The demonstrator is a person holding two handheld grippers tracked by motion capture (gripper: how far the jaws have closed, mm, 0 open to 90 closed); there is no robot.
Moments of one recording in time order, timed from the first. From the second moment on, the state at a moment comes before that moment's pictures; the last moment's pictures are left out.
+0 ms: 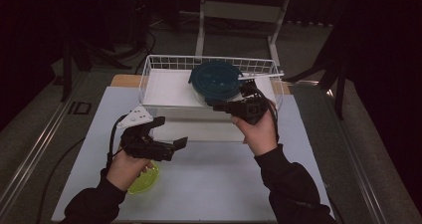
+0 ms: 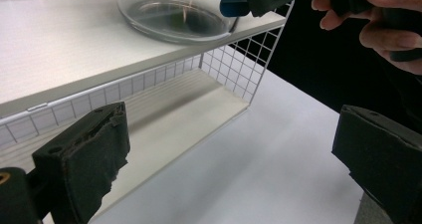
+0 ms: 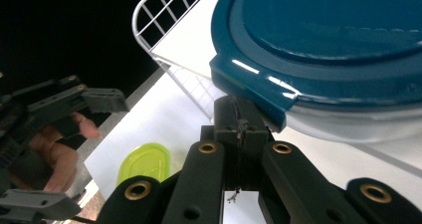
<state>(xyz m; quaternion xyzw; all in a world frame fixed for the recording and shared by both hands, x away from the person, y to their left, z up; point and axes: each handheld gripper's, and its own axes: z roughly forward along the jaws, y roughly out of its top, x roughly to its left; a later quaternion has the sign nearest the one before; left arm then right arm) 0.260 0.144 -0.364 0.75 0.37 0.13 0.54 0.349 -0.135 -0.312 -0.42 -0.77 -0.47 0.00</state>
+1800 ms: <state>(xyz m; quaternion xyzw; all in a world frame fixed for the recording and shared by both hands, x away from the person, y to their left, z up) 0.216 0.216 -0.411 0.78 0.34 0.13 0.51 0.277 -0.191 -0.360 -0.32 -0.76 -0.56 -0.05</state>
